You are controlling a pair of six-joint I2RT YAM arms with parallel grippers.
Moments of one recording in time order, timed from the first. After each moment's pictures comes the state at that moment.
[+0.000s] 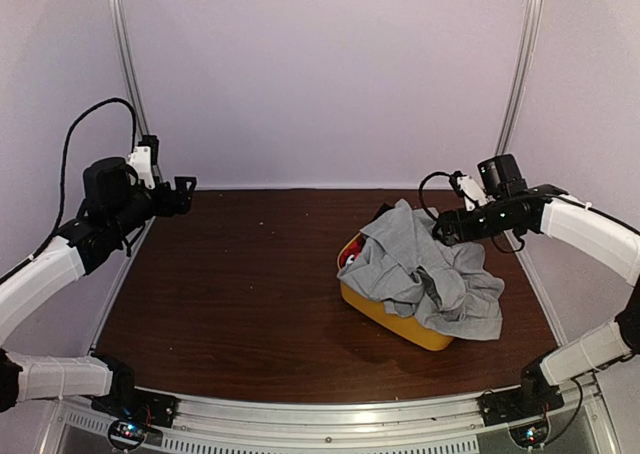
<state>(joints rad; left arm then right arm) -0.31 1.01 0.84 -0.02 -0.11 -0.09 0.31 1.32 1.07 -0.56 -0.04 0.07</state>
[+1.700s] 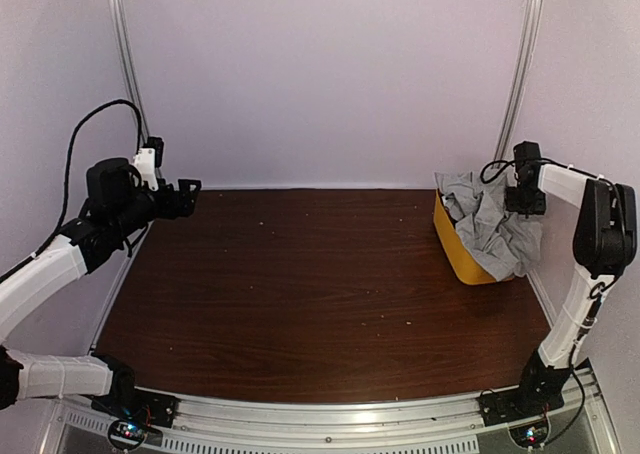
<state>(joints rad) -0.31 1.03 0.84 -0.02 -0.05 -0.10 -0.15 1.85 1.48 -0.56 0.42 0.03</state>
